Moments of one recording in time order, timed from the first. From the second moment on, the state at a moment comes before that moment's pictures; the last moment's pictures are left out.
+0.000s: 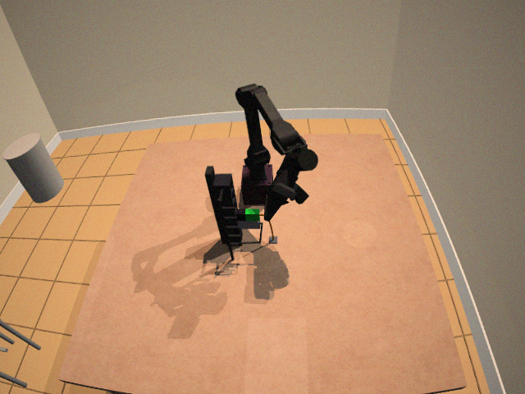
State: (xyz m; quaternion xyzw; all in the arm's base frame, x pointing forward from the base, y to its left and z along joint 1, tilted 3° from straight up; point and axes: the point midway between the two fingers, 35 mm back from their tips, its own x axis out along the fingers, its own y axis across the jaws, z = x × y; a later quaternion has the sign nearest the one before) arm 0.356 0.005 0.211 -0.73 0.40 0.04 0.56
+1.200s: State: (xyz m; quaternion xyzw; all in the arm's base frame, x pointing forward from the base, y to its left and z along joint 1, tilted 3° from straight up) arm 0.246 -0.009 0.102 -0.47 0.52 0.43 0.57
